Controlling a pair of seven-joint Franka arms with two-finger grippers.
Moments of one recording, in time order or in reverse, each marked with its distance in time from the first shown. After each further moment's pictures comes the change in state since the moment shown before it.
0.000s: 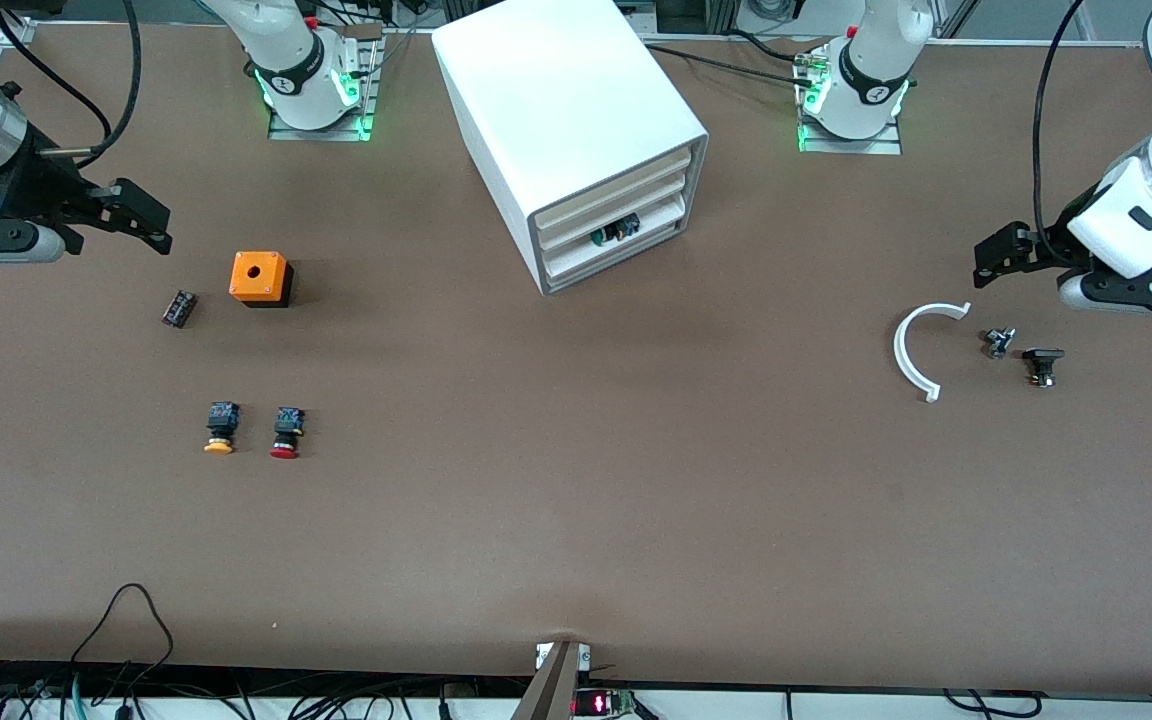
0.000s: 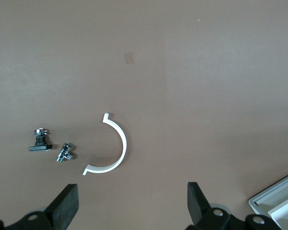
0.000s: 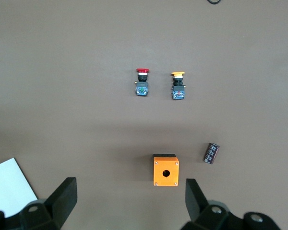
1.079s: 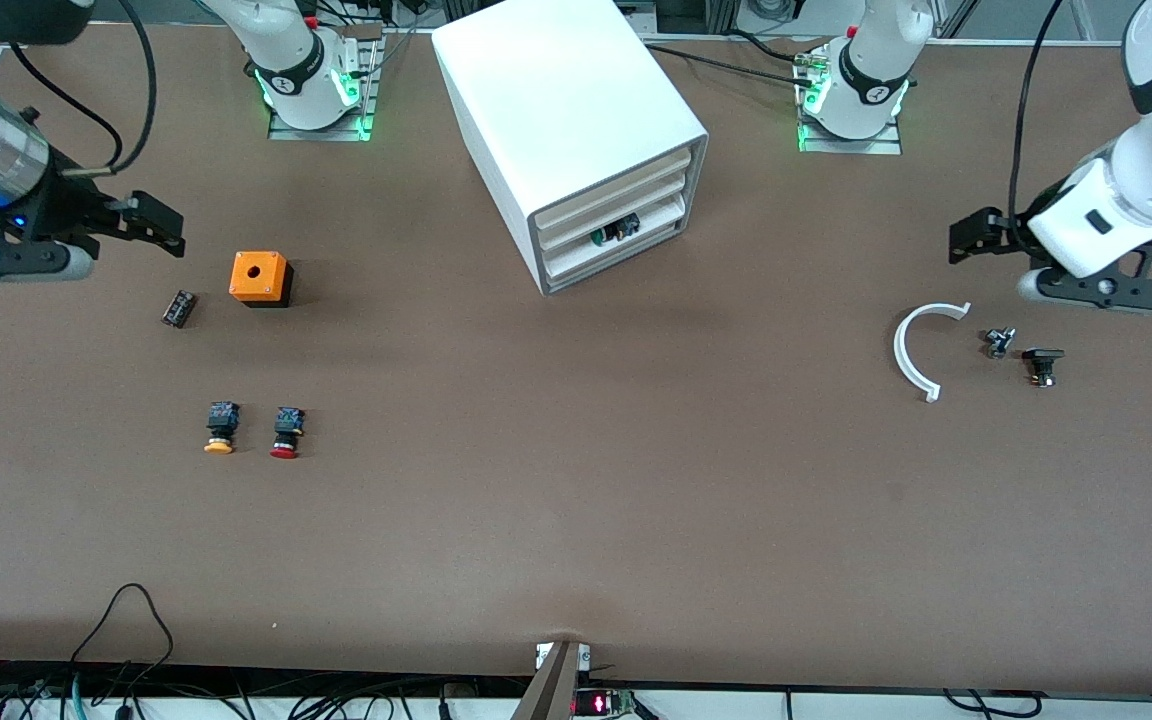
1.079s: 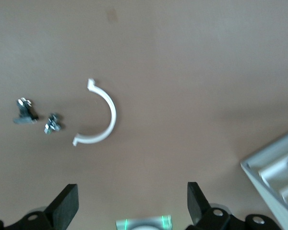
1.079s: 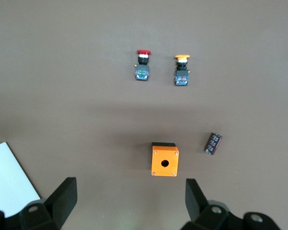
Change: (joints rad) left arm -0.039 0.048 -0.018 0.060 -0.008 -0.220 0.001; right arm -0.003 0.059 0.001 -0.015 0.000 -0.035 -0.029
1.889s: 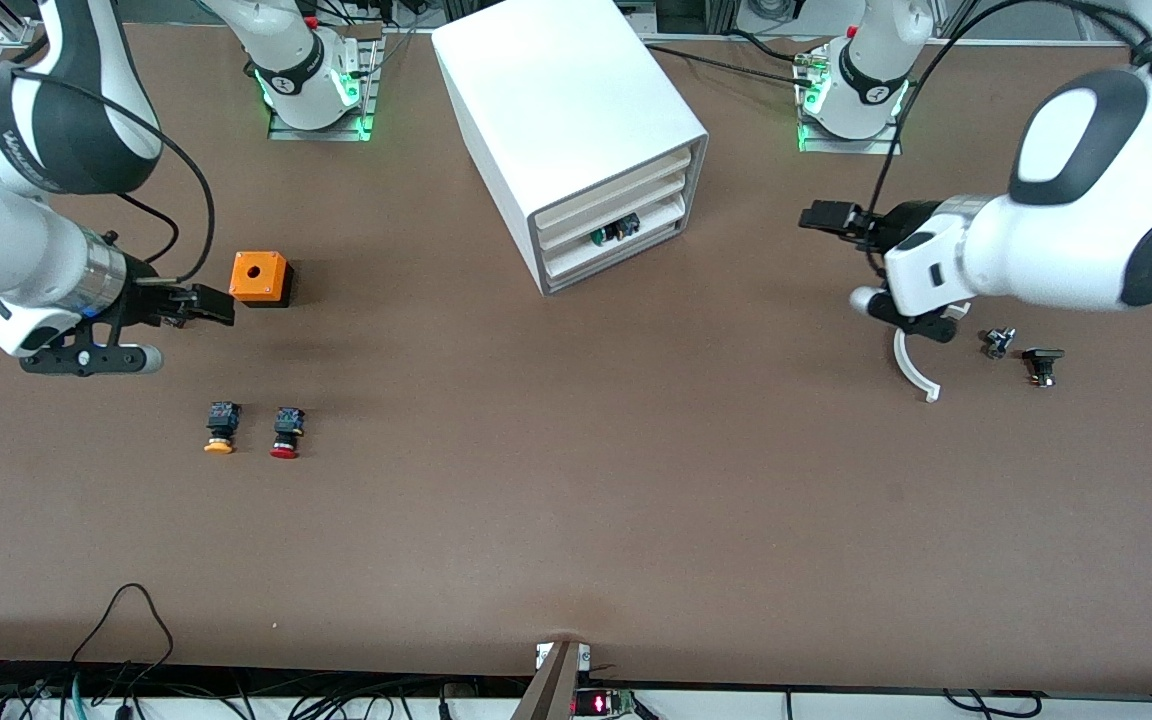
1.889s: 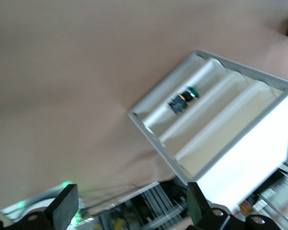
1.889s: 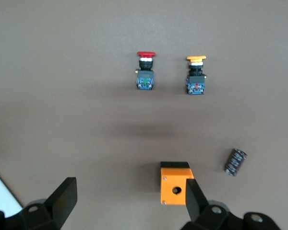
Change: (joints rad) left arm -0.077 0.227 -0.008 0.077 -0.487 -0.175 0.000; right arm 0.000 0.171 0.002 -0.051 0.000 0.187 0.054
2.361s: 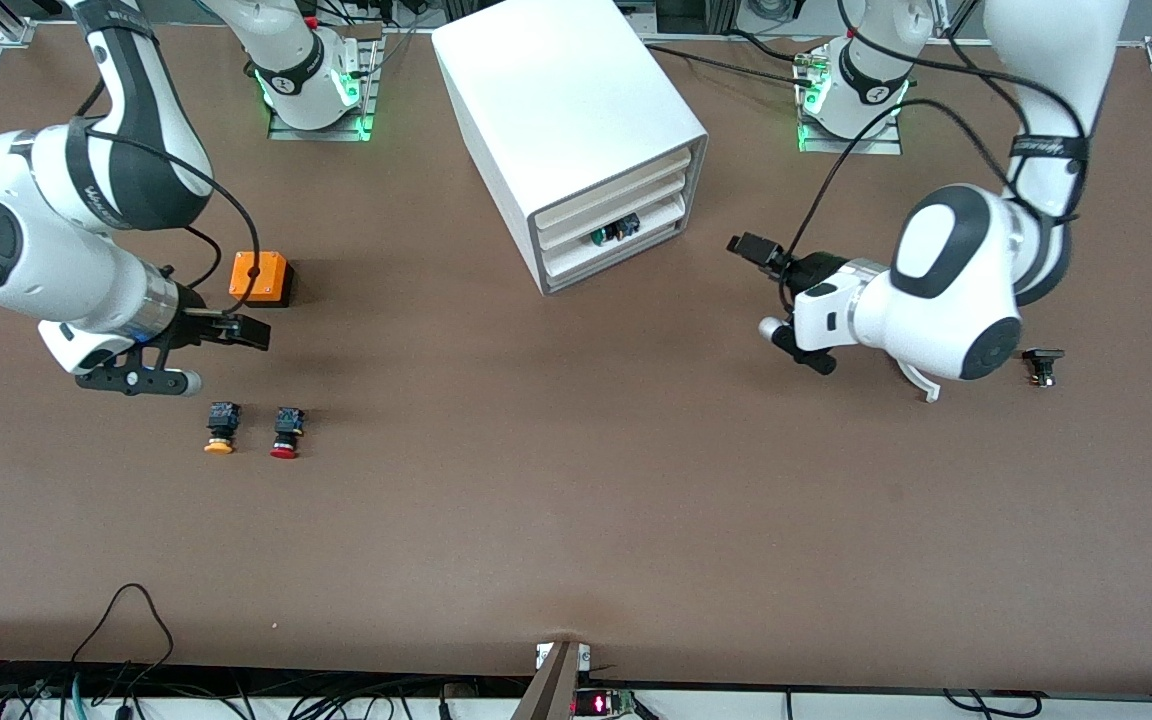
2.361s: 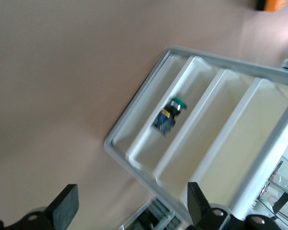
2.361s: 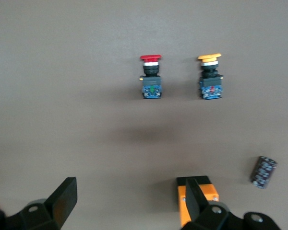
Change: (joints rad) left arm -0.013 0.114 -0.062 -0.202 -0.155 0.299 0.368; right arm 0.027 0.046 0.010 -0.085 0.000 0.149 0.131
